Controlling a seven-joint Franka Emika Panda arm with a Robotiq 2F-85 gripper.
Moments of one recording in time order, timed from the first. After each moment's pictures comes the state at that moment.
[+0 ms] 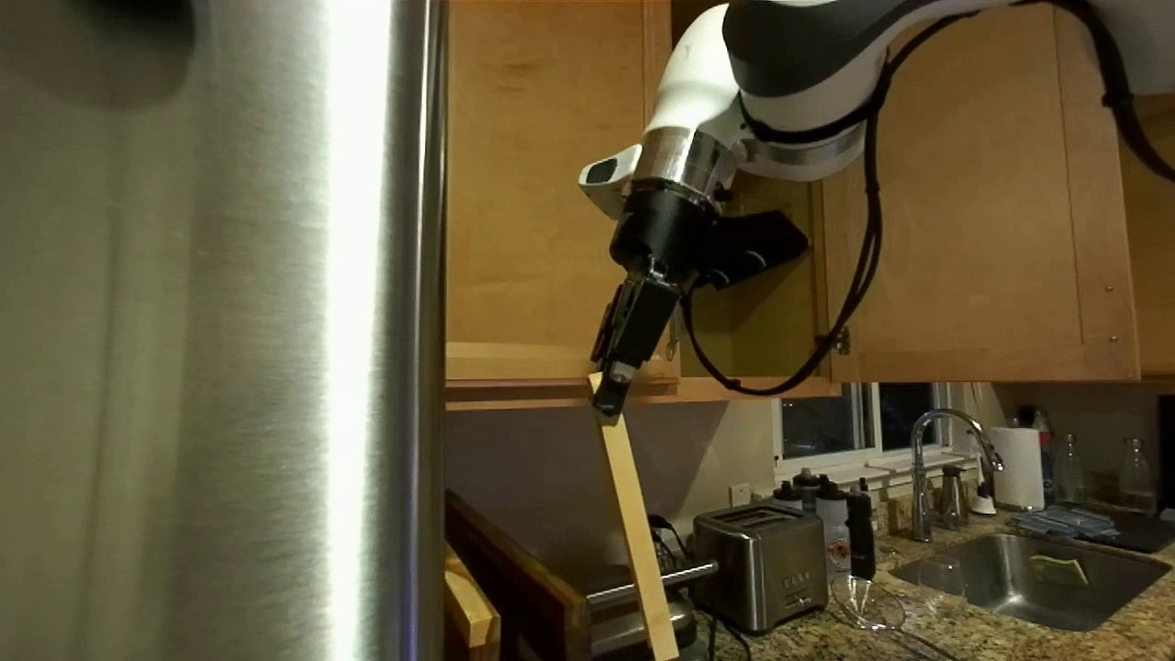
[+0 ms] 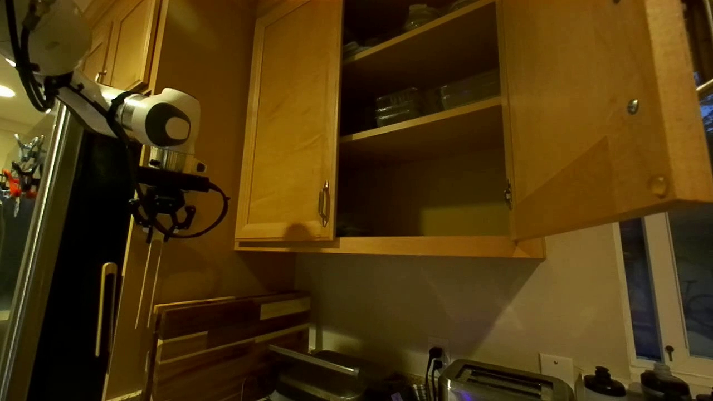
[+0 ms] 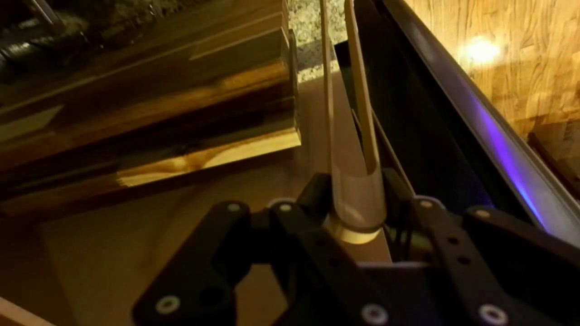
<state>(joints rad) 0.32 -0.34 0.20 -1.96 0.26 1.96 -0.63</state>
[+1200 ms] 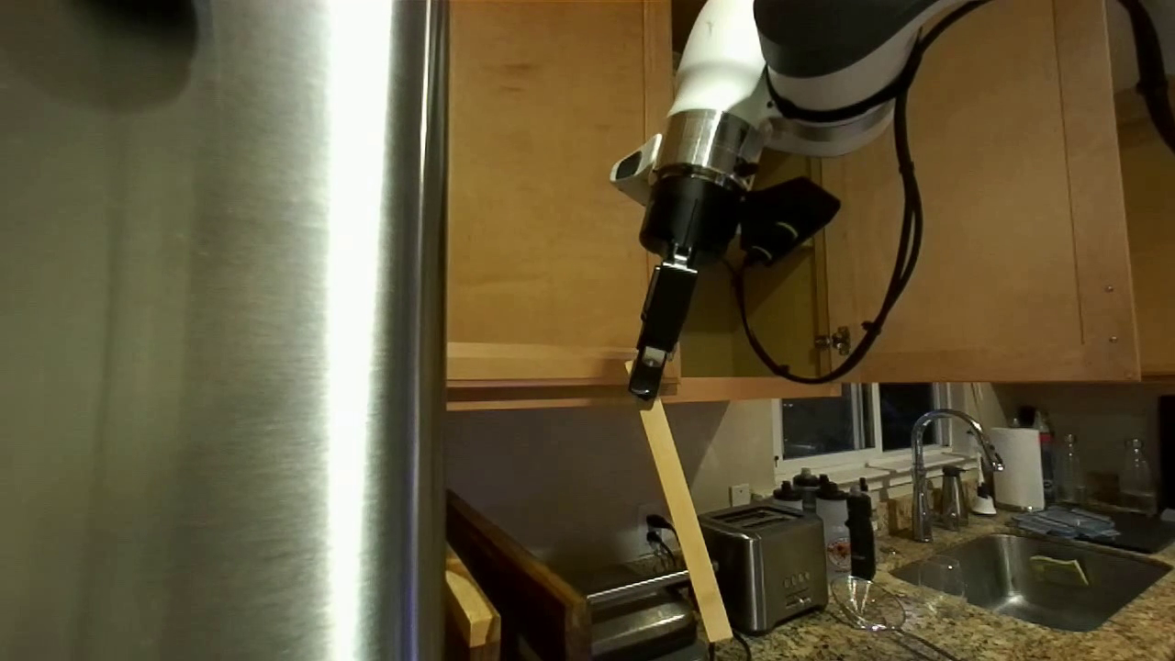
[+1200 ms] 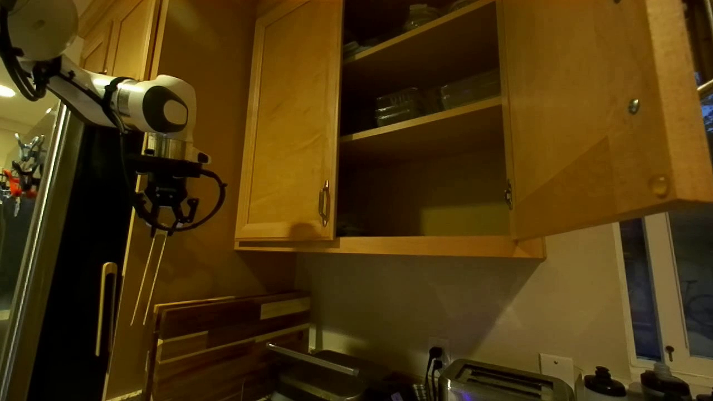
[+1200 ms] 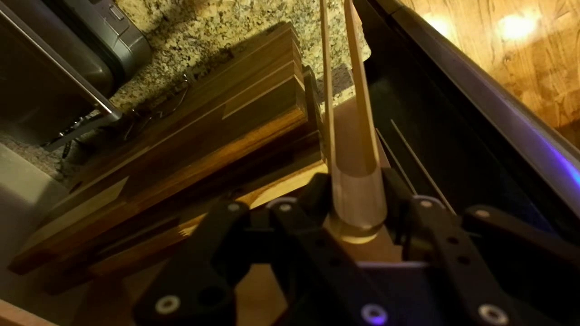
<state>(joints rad) 0.31 -0.39 0.20 -1.97 0.18 1.88 -0.38</state>
